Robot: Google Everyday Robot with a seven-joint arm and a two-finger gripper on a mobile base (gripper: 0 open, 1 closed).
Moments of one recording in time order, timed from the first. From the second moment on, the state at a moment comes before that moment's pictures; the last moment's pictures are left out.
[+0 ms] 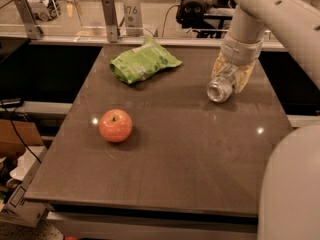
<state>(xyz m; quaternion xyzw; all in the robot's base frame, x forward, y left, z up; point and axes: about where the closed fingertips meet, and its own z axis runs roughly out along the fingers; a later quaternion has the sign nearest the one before) 0.649 -0.202 0.841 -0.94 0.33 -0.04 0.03</state>
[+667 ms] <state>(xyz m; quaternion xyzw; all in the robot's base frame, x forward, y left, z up) 0.640 -0.179 0.886 -0.95 0.28 -0.12 0.10</state>
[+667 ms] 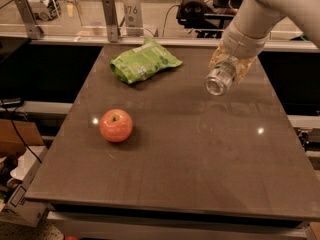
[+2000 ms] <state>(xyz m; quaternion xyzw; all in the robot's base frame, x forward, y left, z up) 0.650 -0.148 0.941 -0.92 0.18 -0.29 0.18</state>
